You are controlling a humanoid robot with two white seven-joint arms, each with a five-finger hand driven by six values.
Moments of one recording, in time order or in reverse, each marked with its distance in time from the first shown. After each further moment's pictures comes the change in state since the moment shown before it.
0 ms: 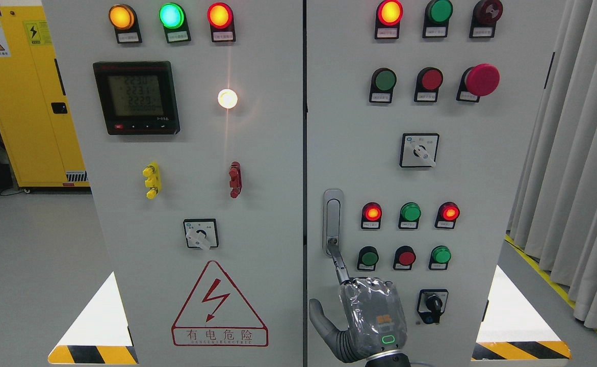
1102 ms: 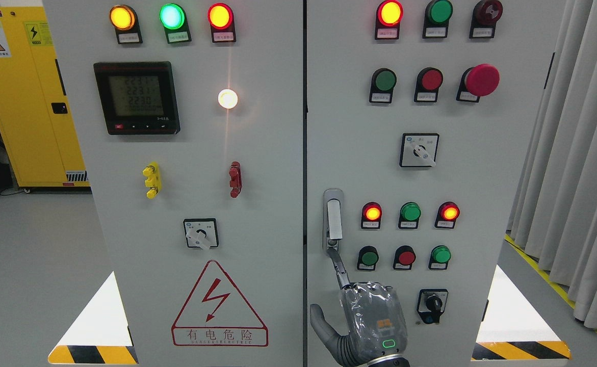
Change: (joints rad) left arm 0.000 0.000 0.000 0.000 0.000 0.000 0.000; right arm 0.016 -0.001 -0.004 -0.001 -0.002 0.000 0.012
